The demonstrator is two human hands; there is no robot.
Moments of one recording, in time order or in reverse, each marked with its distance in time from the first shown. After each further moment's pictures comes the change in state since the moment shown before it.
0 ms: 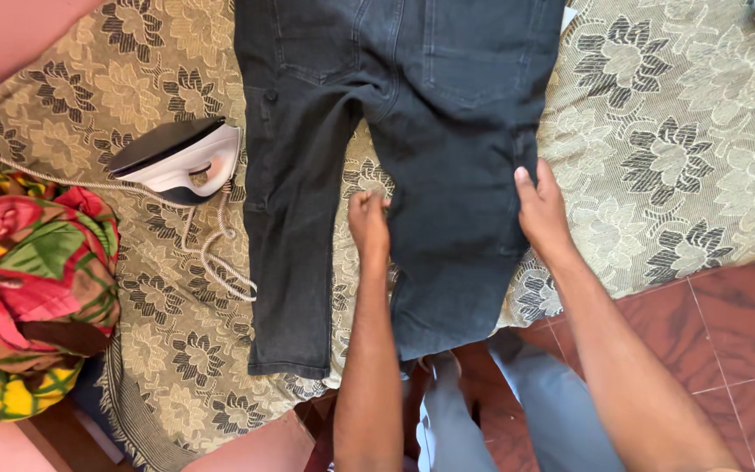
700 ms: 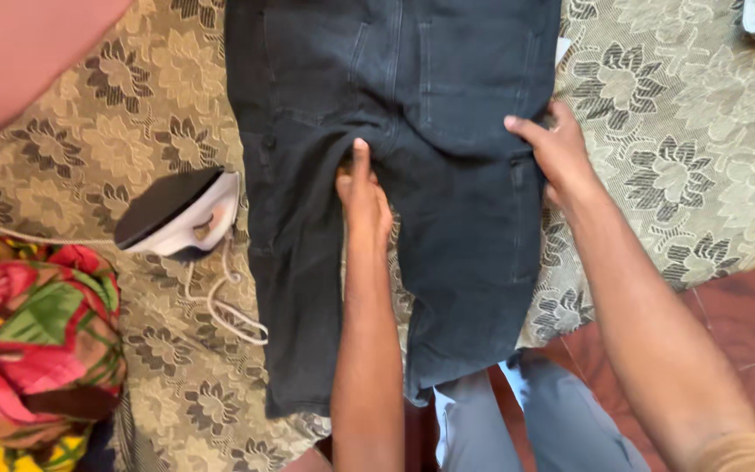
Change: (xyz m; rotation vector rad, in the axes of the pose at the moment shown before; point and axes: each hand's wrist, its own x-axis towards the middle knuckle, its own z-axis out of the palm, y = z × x) left_hand 0.088 0.059 0.048 -0.509 -0.062 -0.122; right_hand 0.114 -0.054 0.007 0.177 0.118 0.372
